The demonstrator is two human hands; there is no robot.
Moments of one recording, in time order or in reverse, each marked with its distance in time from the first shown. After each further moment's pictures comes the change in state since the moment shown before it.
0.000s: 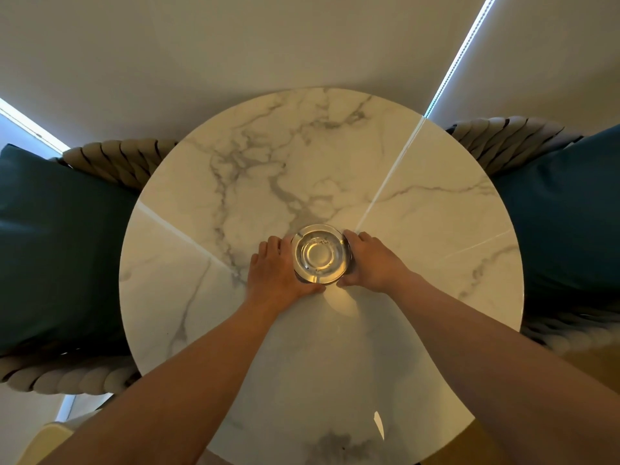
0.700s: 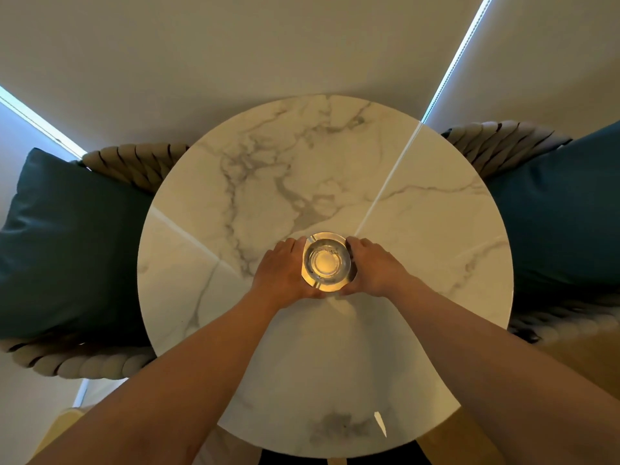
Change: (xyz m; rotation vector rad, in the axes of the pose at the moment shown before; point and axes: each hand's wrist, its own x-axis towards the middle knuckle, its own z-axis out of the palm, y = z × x) left_hand -0.016 0.010 -0.031 -0.076 -0.148 0.136; right_hand -0.036 -0.017 -0.005 -0.021 -0.009 0.025
